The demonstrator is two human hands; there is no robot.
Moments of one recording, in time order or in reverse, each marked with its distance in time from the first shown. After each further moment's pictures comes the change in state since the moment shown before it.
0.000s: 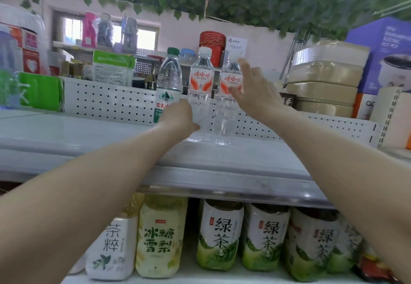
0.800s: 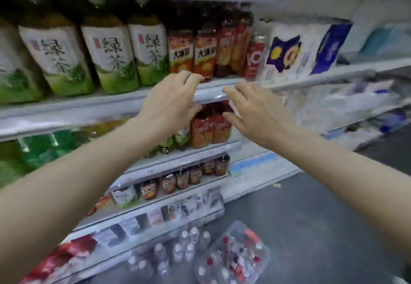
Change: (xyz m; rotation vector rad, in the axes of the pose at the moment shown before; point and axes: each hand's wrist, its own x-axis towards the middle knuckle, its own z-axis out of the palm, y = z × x) left_hand -0.336 0.328 0.210 -0.061 -0.118 0.704; right_hand -0.511 0.283 -0.159 -0.324 -0.391 -0.050
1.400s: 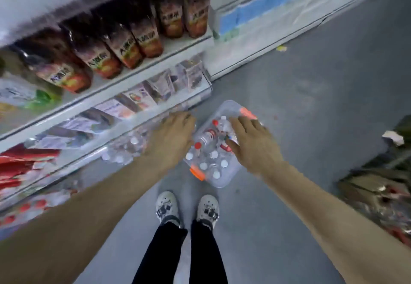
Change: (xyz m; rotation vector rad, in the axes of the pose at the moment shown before) left_hand -0.256 0.103 0.436 -0.275 -0.756 0.034; right_hand -0.365 -0.096 0.342 0.382 -0.631 0.404
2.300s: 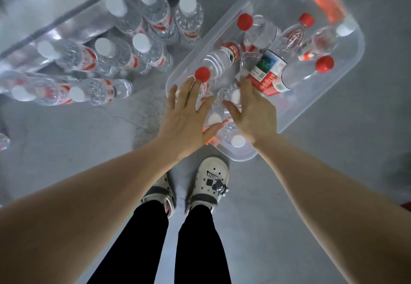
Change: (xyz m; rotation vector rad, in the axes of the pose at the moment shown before) left_hand 0.015 -0.045 0.427 0.065 -0.221 -0.044; right_hand -0.010 0.048 0.428 0.288 -0.144 0.255
